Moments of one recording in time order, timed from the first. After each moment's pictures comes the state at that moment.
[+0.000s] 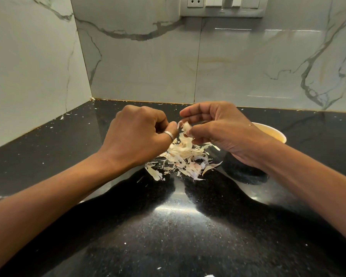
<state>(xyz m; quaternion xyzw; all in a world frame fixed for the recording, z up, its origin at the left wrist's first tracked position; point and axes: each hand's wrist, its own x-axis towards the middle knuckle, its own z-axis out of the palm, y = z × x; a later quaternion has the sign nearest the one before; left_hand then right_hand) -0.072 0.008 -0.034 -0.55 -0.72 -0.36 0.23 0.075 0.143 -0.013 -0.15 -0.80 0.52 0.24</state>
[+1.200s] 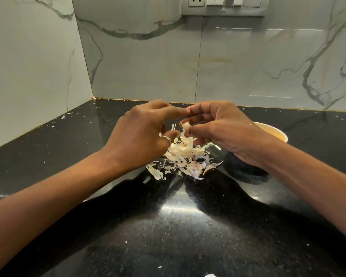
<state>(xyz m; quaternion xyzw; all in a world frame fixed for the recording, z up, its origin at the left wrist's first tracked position) -0.076 0.008 -0.036 -0.63 -0.66 -0.33 0.23 0.077 0.144 -0.012 -0.14 -0.81 0.51 0.24</state>
